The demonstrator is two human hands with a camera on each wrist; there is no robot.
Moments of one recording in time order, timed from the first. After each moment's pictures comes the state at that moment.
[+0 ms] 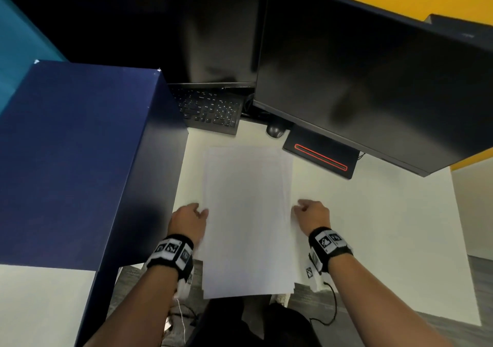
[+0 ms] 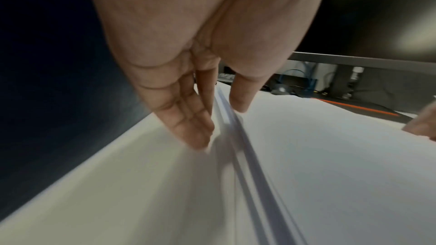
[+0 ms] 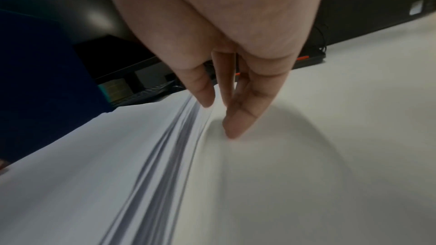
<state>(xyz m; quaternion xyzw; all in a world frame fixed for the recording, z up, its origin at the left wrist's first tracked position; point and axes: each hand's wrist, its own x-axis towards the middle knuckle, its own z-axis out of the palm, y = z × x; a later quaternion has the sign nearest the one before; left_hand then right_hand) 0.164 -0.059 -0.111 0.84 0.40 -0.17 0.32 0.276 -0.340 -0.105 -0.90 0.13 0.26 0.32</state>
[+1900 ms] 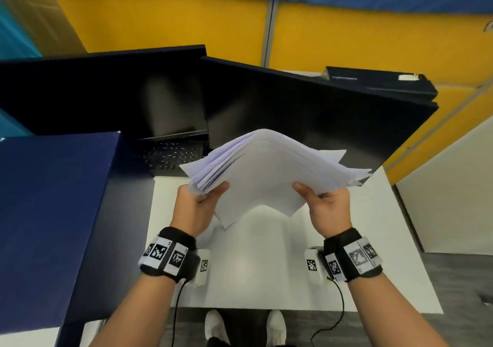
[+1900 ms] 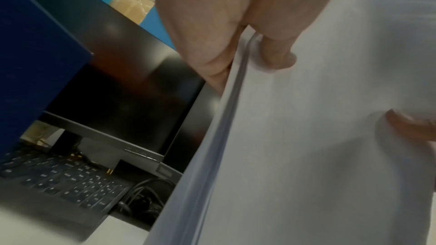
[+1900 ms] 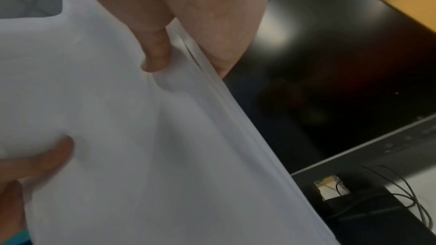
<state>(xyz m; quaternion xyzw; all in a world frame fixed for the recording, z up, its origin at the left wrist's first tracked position) 0.245 -0.145 0.068 0.81 0.07 0.15 0.56 0.284 -0.397 0.074 -0.75 -0.09 -0.08 0.65</state>
